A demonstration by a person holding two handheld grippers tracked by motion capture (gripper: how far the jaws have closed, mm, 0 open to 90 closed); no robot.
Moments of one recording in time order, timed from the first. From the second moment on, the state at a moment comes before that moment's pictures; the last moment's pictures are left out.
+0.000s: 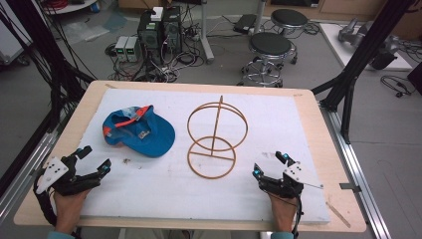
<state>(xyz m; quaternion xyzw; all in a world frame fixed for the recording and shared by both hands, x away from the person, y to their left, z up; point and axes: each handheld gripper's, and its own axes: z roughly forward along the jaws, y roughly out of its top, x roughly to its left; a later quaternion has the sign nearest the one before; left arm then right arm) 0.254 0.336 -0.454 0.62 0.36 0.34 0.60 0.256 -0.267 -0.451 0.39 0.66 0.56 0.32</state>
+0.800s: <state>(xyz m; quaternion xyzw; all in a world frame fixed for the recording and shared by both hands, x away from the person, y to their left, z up) 0.256 0.340 -0.450 0.62 0.38 0.33 0.60 0.255 -0.268 -0.451 0.39 0.65 0.56 0.32</state>
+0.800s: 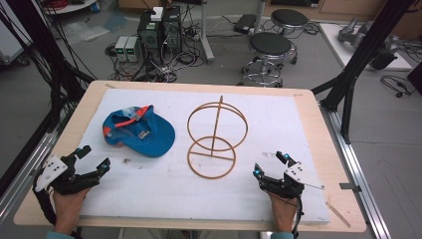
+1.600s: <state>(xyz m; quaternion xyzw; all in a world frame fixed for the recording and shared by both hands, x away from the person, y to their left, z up) 0.323 0.338 -0.376 0.73 0.37 0.28 0.51 0.256 -0.268 -0.451 0.39 0.65 0.56 0.32</state>
